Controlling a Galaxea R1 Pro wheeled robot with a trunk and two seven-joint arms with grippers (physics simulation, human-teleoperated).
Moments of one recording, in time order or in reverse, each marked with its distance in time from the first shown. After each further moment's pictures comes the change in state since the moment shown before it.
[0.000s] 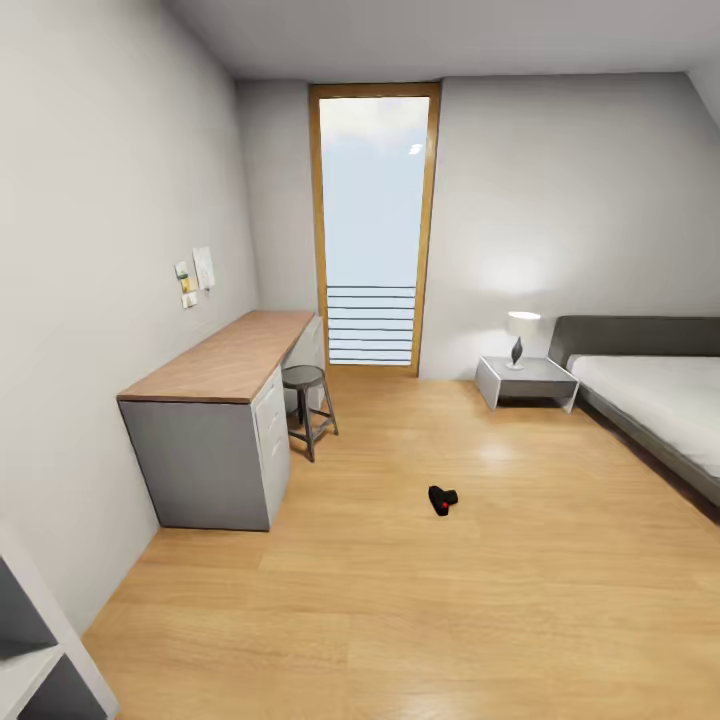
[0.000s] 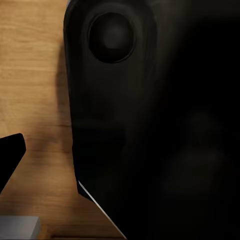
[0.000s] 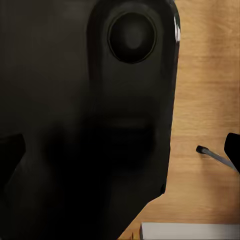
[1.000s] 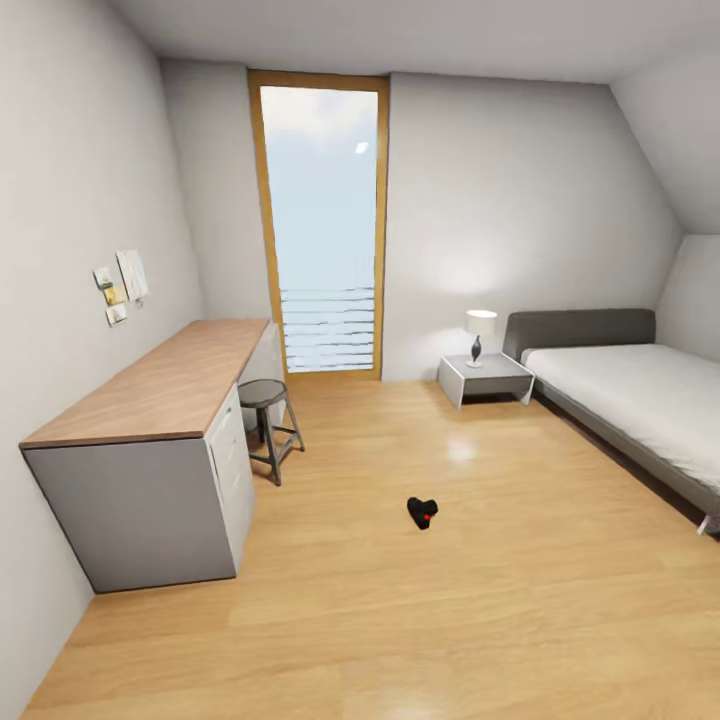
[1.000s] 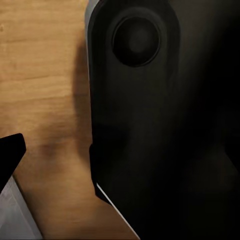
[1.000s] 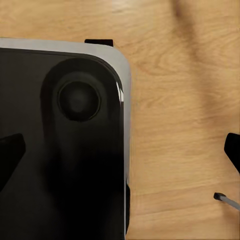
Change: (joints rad) left arm 0.008 0.026 0.001 -0.021 -0.001 0.006 0.001; right arm -0.007 -0.064 -0.003 -0.018 0.001 -0.133 0.003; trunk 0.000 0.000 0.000
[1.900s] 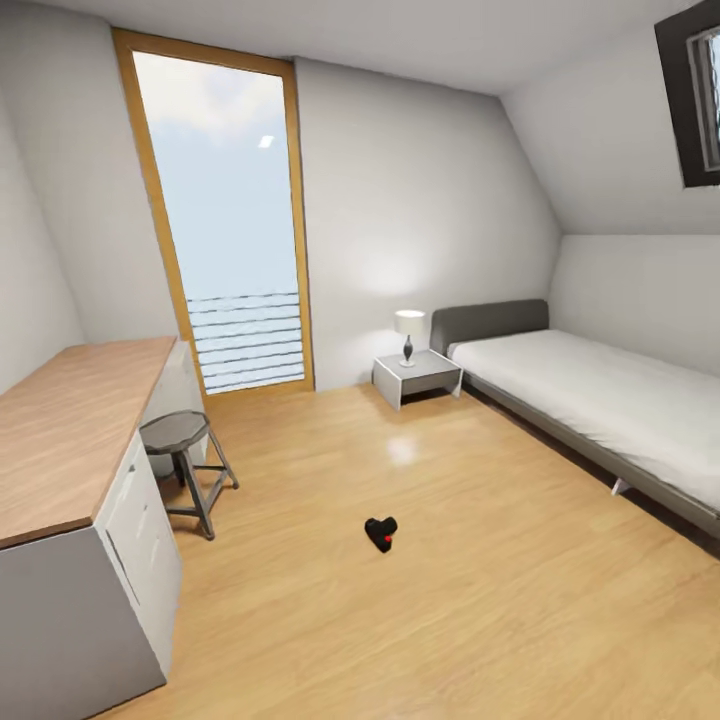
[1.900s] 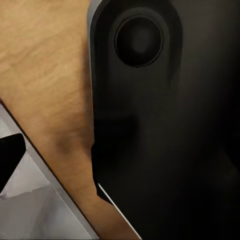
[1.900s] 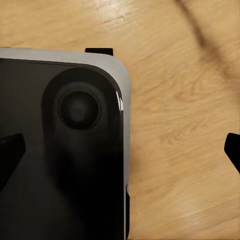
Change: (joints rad) left arm 0.000 0.002 0.000 0.000 0.000 0.000 0.001; right arm 0.000 0.000 0.000 0.000 0.000 -0.030 -0.001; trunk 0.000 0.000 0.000
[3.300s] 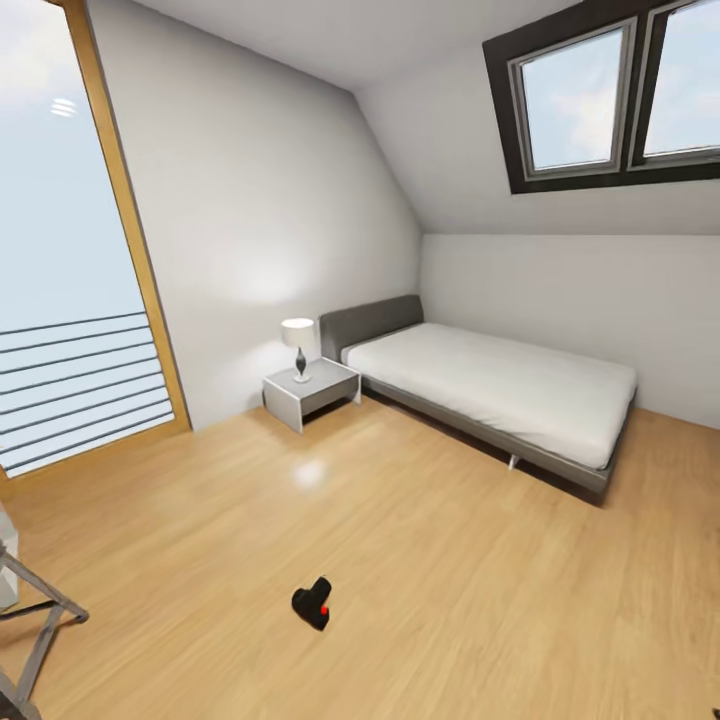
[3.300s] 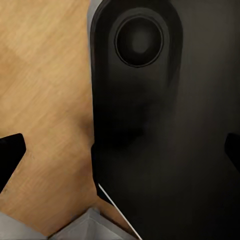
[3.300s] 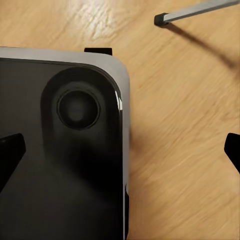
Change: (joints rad) left arm 0.000 0.000 0.000 -0.001 0.000 0.000 0.000; right arm 0.000 0.000 0.001 0.001 0.001 -0.001 -0.003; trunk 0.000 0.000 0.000
